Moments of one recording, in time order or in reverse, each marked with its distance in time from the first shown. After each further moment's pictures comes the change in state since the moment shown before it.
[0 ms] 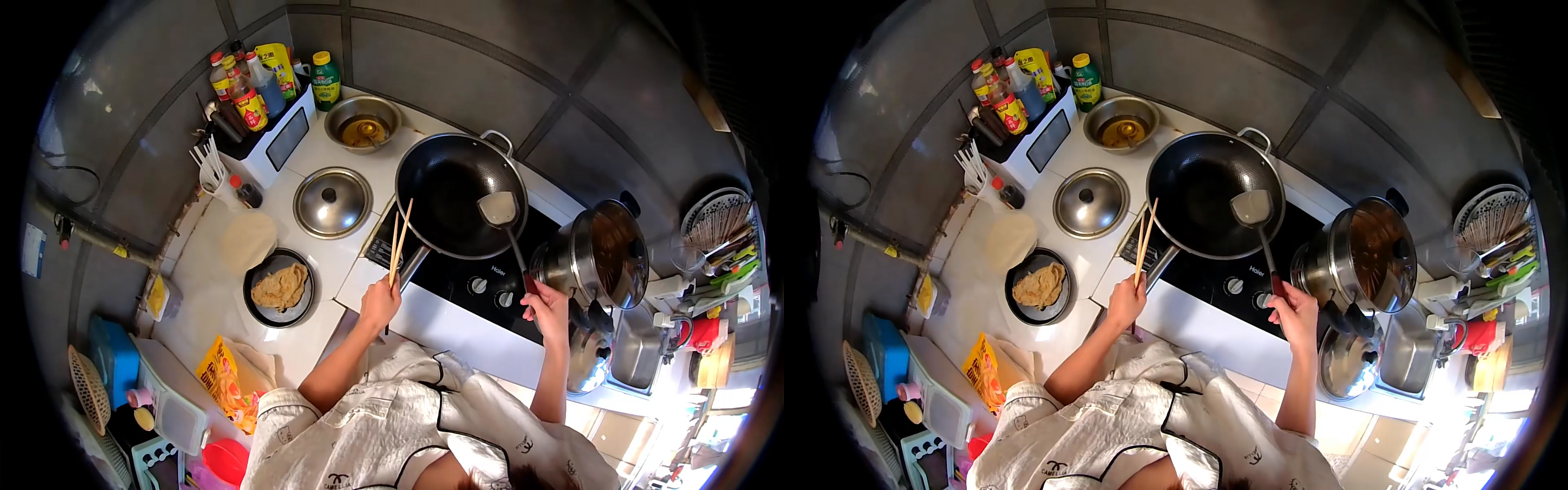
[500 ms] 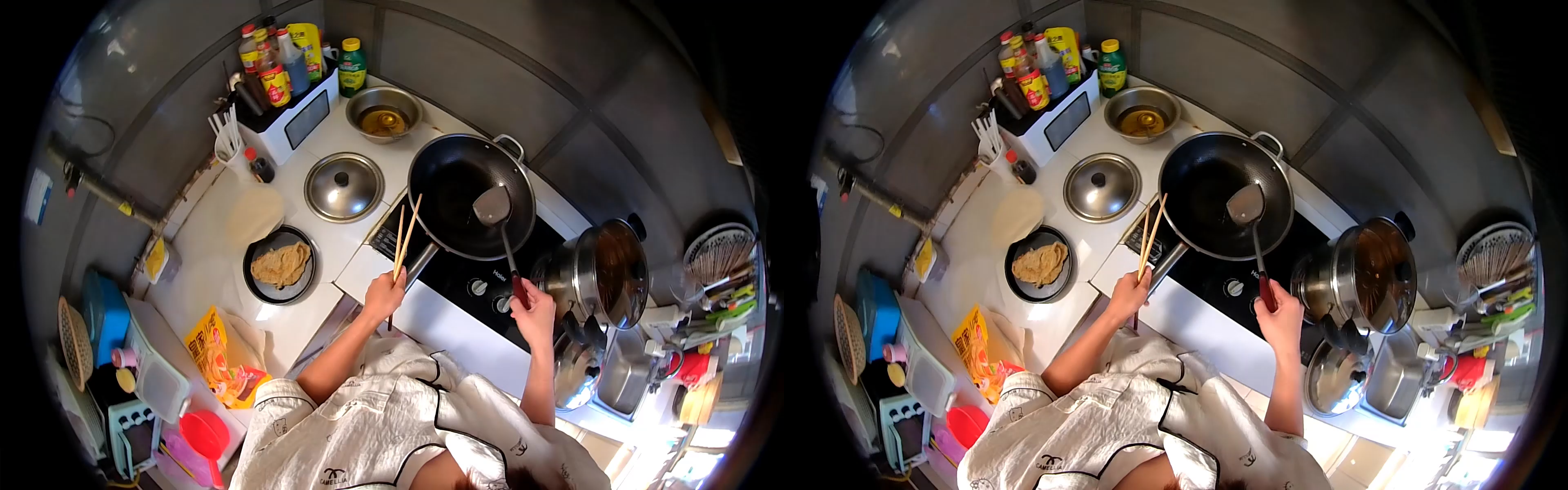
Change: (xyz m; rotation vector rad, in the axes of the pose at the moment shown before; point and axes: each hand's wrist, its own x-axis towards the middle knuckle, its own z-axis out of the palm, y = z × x) left_hand -0.010 0.008 0.001 -0.327 -0.121 -0.194; right_hand 0.011 0.011 0.022 -0.400 0.039 -0.319
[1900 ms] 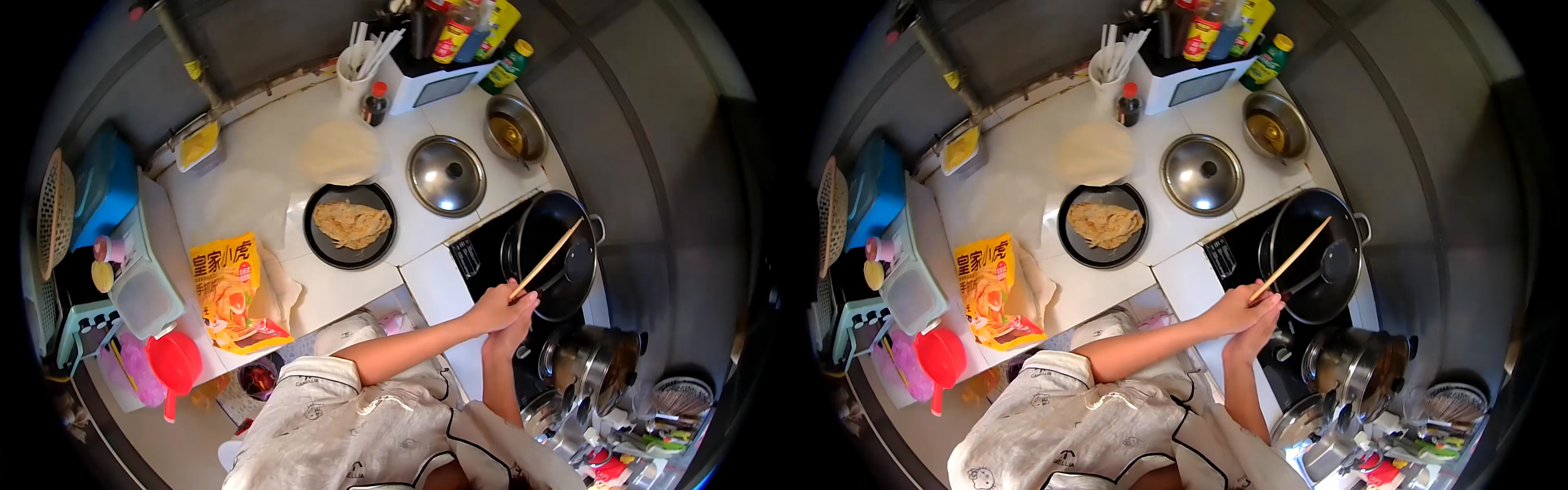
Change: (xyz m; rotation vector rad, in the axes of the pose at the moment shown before) left_hand -0.002 0.048 -0.040 -0.562 -0.037 0.348; right_hand -0.007 -0.101 0.195 0.799 -0.013 0.319
